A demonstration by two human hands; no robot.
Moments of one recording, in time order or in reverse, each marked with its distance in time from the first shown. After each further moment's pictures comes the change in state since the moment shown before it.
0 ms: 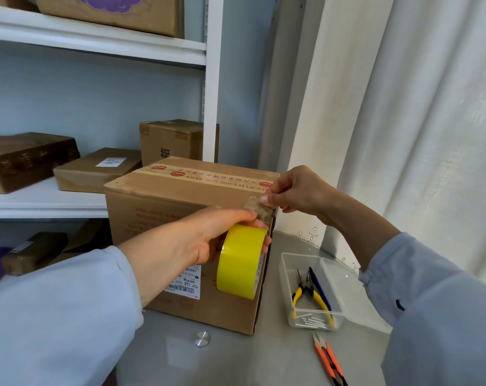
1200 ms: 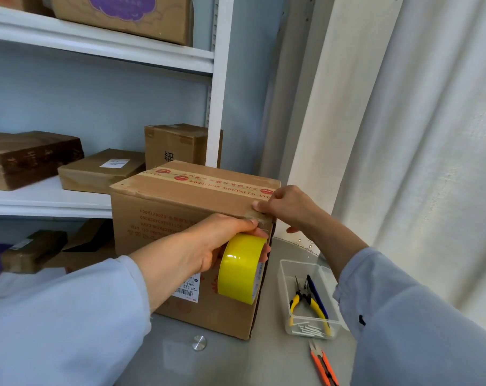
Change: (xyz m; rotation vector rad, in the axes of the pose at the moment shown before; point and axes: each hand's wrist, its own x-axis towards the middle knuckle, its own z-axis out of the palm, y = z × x) left_hand 0.008 -0.010 -0.001 -0.033 0.011 0.047; right_hand 0.016 0.012 0.024 -0.173 0.106 0.137
